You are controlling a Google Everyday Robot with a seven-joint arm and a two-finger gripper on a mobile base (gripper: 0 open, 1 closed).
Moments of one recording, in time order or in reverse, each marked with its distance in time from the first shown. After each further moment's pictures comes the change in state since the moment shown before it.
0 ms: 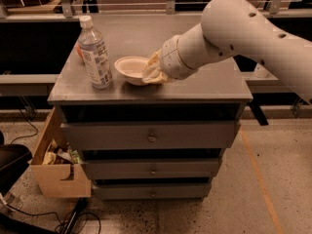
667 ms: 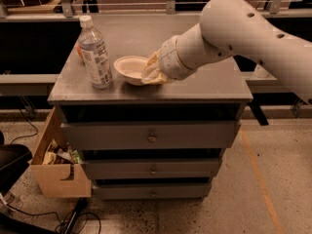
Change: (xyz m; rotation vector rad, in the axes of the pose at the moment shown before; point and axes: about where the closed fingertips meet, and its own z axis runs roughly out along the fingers) arm -0.002 0.001 0.002 -0.004 -0.002 -0.003
